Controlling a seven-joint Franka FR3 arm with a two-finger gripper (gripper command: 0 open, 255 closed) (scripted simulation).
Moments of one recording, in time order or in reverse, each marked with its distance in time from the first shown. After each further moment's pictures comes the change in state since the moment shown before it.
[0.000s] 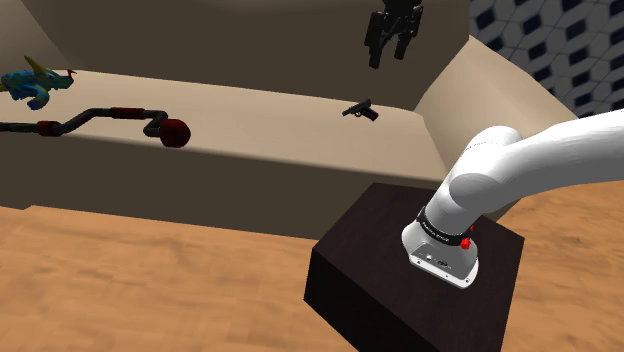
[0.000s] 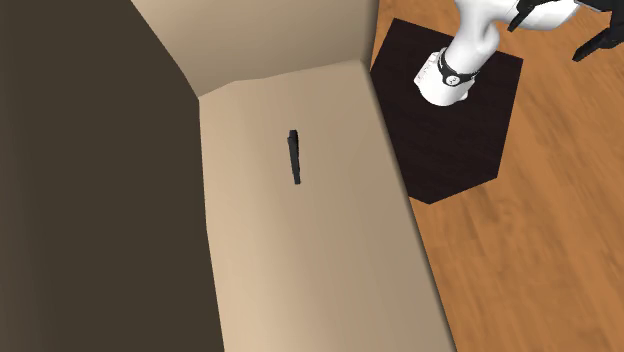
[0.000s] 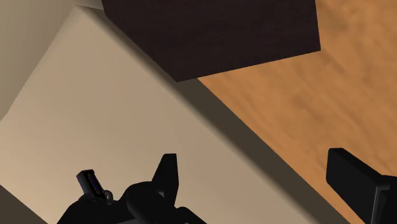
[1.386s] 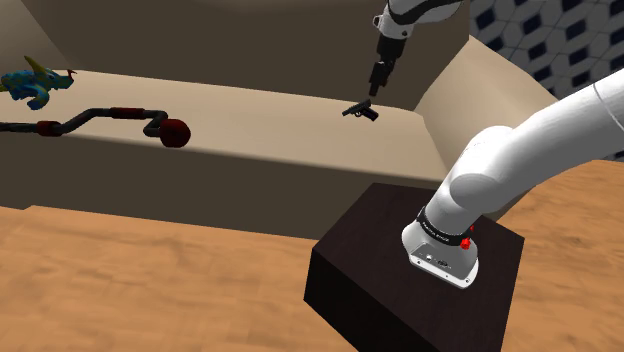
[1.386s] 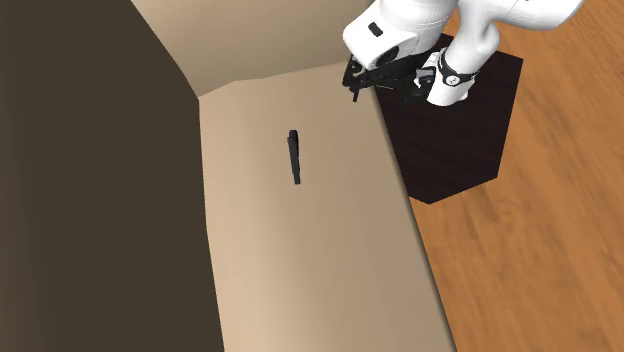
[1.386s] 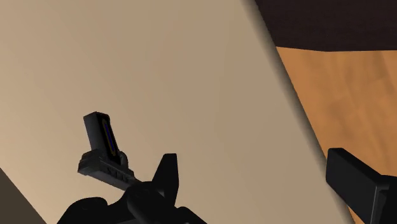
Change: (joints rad) arm 0.012 0.286 -0.434 -0.165 -0.171 0.525 -0.622
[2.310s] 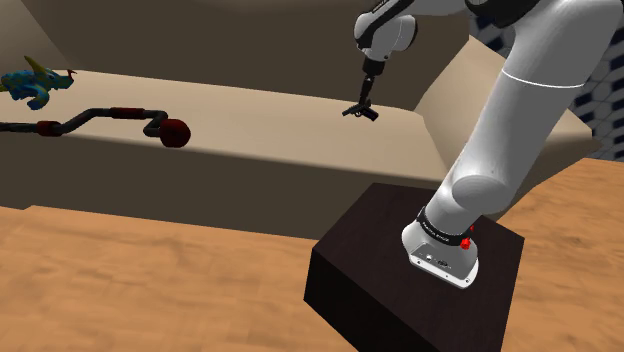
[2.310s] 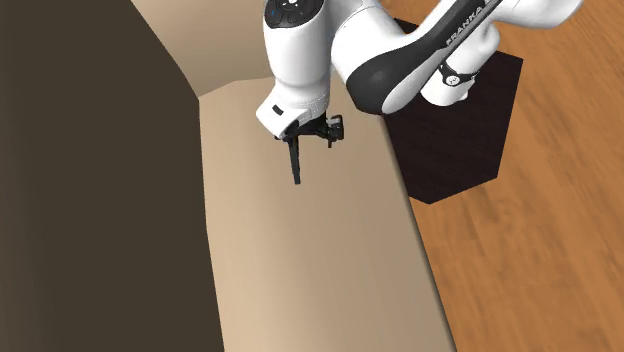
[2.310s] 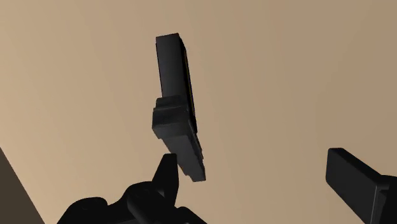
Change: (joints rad) arm 0.053 0.612 -0.231 0.265 0.381 0.273 -0.654
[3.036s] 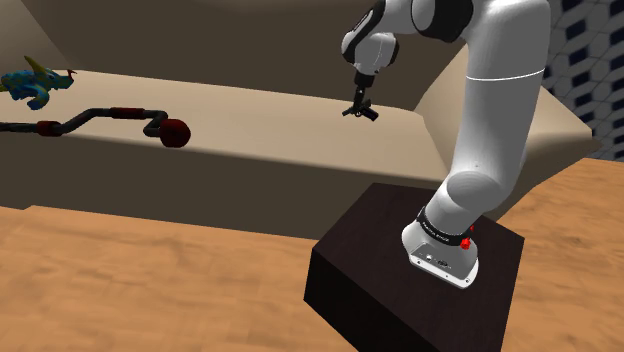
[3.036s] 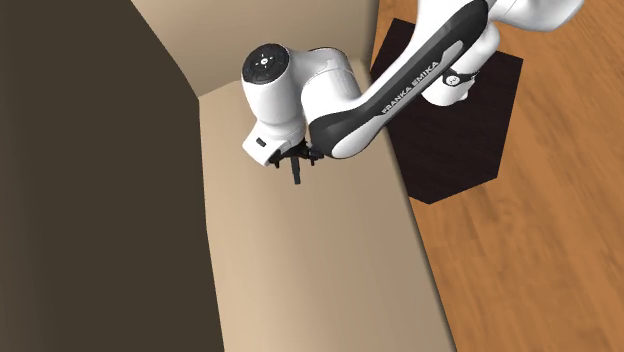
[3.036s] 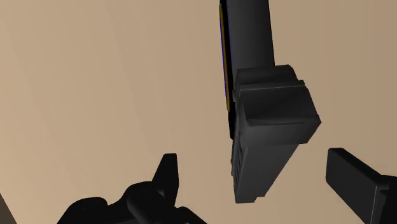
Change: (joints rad) arm -0.108 0.274 0.087 0.146 0.225 0.058 -0.237
